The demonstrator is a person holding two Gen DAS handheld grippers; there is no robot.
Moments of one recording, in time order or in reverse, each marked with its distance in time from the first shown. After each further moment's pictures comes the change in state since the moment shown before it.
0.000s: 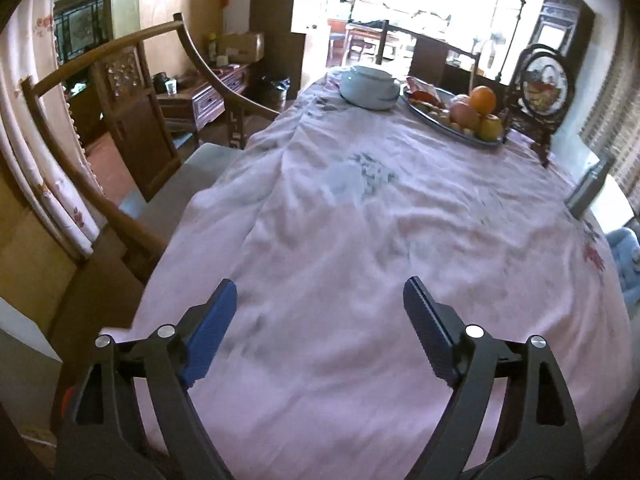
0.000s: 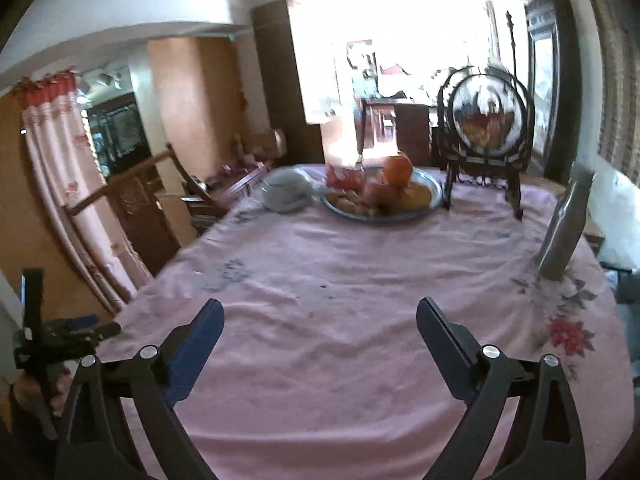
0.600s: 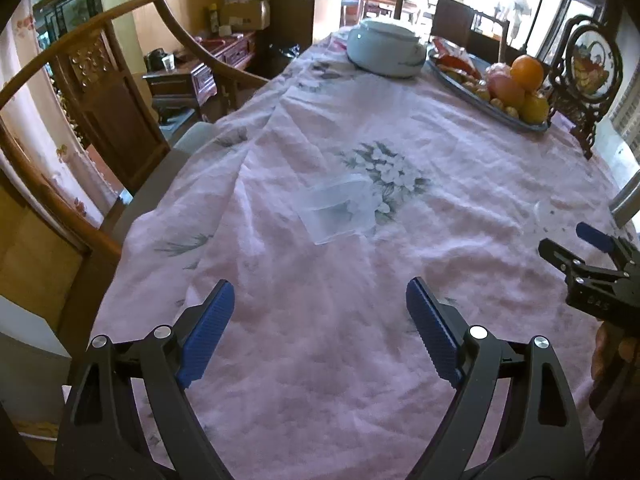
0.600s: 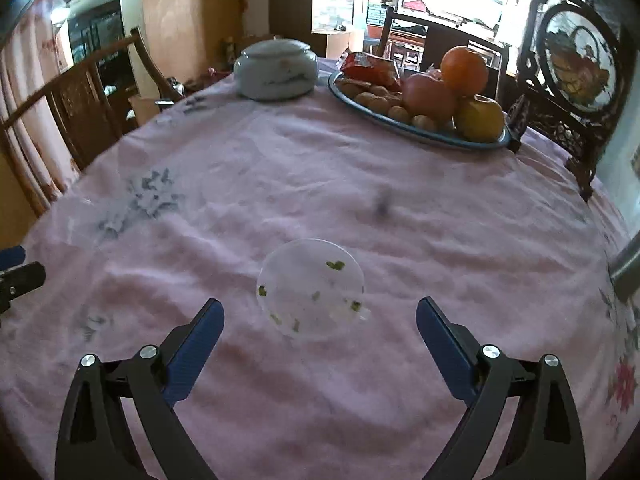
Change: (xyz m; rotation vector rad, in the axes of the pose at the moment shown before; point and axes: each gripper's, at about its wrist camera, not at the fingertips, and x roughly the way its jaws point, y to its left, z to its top) left arm 0.101 -0.013 0.037 0.008 0.138 0.067; right arm 0.234 0.043 -0.032 -0.171 0.291 -0.102
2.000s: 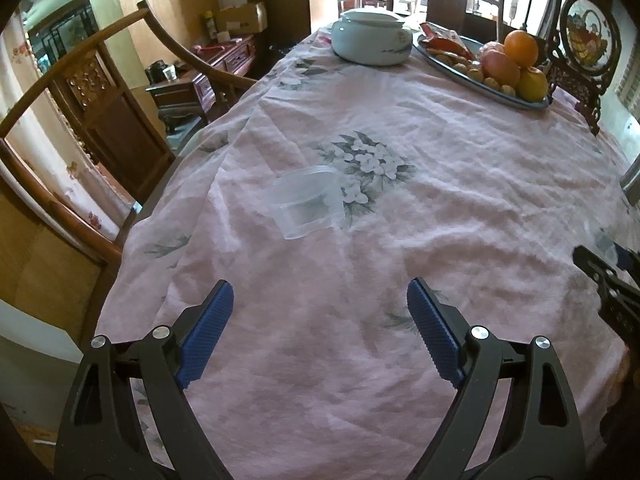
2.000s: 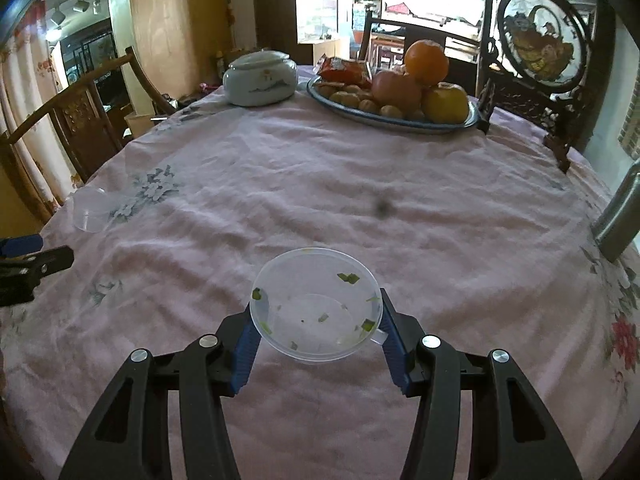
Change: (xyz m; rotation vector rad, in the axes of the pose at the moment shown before) left arm 0.000 -0.033 0.001 0.059 0.006 0.075; right arm -0.048 -0.024 -0.041 0.073 -0.050 0.012
